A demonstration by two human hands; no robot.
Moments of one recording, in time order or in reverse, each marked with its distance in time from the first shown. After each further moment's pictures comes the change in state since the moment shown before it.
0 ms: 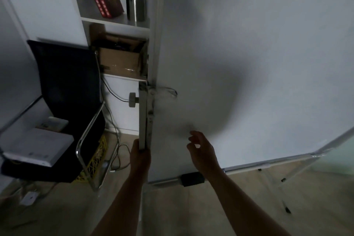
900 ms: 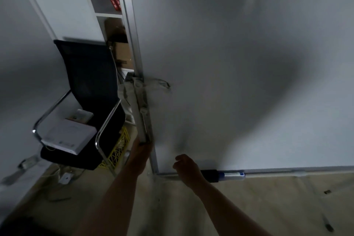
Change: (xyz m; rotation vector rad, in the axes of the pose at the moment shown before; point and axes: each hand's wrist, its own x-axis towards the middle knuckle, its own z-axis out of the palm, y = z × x) left_hand 0.016 0.023 0.026 -0.059 -0.169 0.050; right_hand 0.047 0.083 0.057 -0.031 -0.493 0.282
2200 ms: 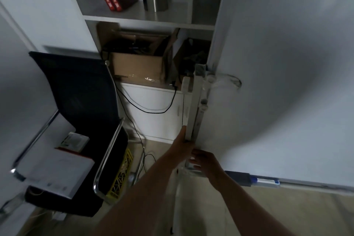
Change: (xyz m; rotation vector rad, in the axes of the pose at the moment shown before) left_hand 0.302 0.014 0.042 0.267 -0.427 -0.133; right_hand 0.260 -0.134 -0.031 0.548 0.021 0.138
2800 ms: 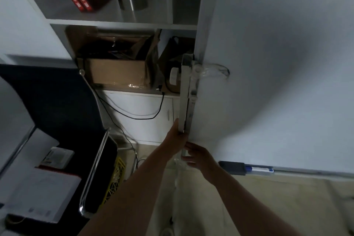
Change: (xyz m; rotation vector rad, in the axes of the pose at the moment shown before) left_hand 0.085 0.042 0.001 0.049 0.019 -0.026; right_hand 0.062 -0.041 -0.028 0.085 -0.068 -0.017
